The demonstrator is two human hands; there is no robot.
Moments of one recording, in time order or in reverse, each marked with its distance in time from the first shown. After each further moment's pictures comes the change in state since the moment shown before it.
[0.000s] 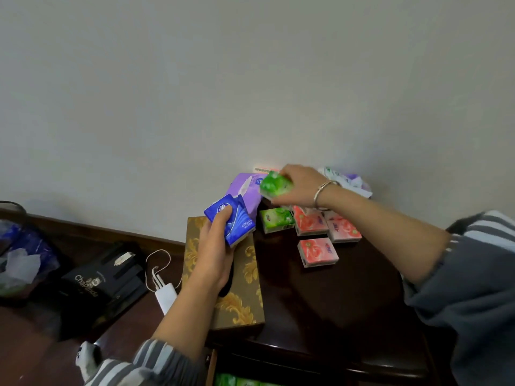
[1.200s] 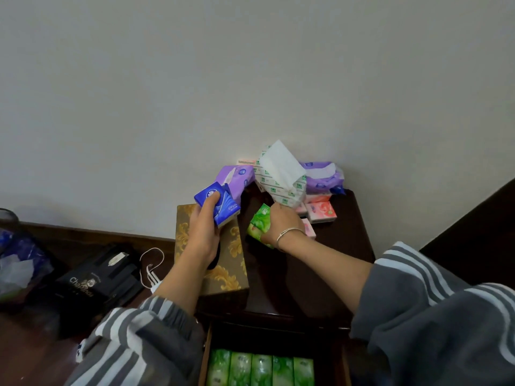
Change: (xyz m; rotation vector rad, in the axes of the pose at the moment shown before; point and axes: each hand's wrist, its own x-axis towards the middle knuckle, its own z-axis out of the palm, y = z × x) left_hand 0.002 -0.006 -0.003 0.106 0.021 0.023; right_hand -0.077 -0.007 0.093 -0.056 0.079 0.327
